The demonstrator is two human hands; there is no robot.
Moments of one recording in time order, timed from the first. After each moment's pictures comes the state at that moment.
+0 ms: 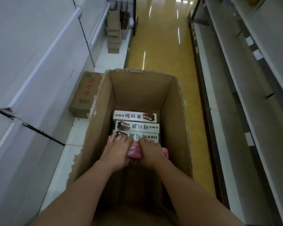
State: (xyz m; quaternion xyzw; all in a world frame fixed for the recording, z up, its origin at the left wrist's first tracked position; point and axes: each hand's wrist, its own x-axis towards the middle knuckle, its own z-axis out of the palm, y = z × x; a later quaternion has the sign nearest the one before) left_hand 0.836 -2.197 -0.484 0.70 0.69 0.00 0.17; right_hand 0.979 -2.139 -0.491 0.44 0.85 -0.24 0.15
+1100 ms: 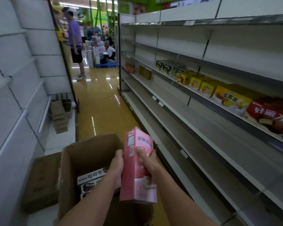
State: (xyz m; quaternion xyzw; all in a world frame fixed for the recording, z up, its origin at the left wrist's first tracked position) left_hand 0.967 -2.214 -0.246 0.30 0.58 0.38 0.65; right_hand 1.092 -2.206 -0.268 0.65 0.35 -0.55 -0.38
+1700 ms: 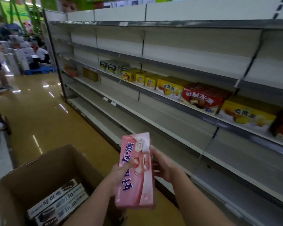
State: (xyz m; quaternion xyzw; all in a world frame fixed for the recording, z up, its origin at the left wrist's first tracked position) left_hand 1.042 -2.245 -0.269 0.47 0.46 0.18 0.73; right_hand 1.206 -2.317 -0.238 0.65 0.25 -0.55 -0.46
